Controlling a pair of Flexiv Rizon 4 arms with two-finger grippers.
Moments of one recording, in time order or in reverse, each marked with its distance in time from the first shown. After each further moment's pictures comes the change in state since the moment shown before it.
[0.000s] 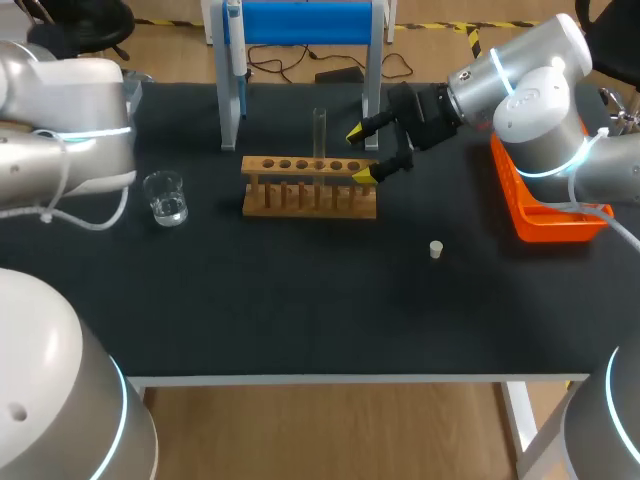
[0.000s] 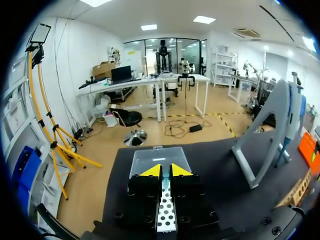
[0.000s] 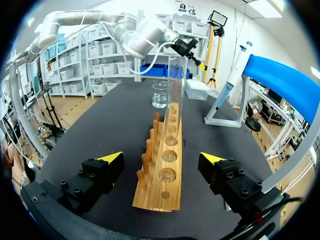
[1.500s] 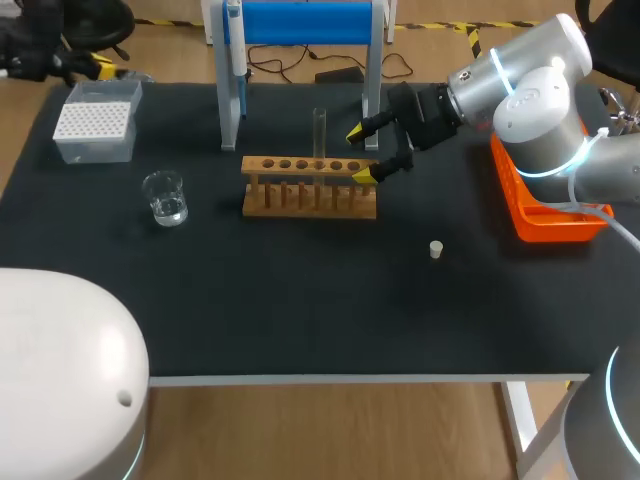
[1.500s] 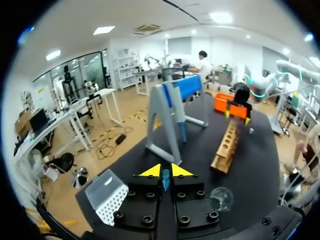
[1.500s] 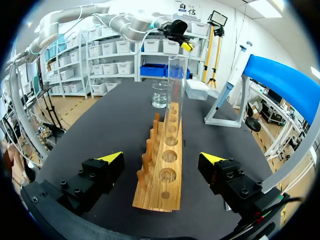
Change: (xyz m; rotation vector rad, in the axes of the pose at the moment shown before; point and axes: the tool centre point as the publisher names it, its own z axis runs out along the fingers) left arm 0.095 -0.022 -0.117 0.028 0.722 0.512; right arm 0.000 0.000 0.000 0.000 0.000 0.000
